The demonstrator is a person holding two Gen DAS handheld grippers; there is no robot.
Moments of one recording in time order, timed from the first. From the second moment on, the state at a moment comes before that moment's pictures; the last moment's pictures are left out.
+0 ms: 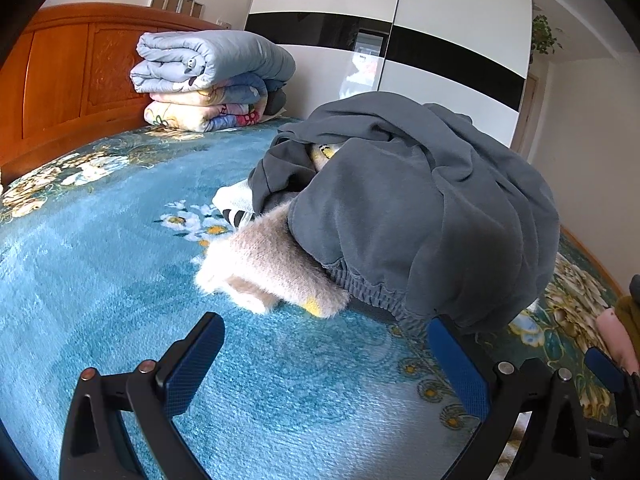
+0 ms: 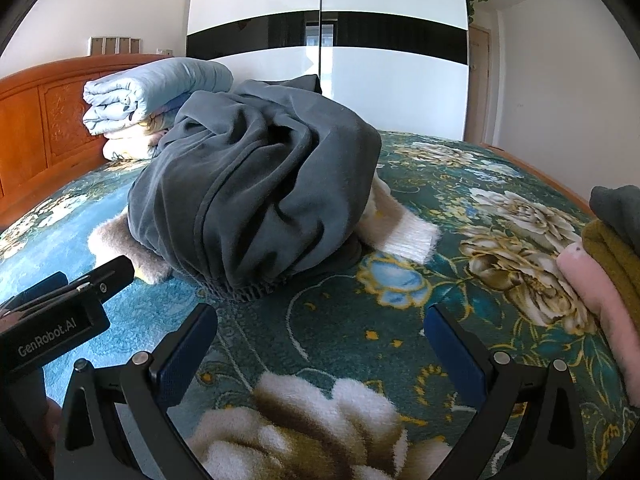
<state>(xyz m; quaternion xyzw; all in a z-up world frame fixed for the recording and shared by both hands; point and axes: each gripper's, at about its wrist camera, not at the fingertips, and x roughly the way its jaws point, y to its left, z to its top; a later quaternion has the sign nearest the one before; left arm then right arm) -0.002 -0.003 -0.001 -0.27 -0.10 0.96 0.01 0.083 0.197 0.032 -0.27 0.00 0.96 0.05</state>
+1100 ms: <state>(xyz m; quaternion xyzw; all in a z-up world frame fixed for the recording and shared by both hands) -0.010 0.068 0.032 -0.23 0.03 0.97 0.04 0.138 0.260 0.053 -0.26 0.12 0.96 0.07</state>
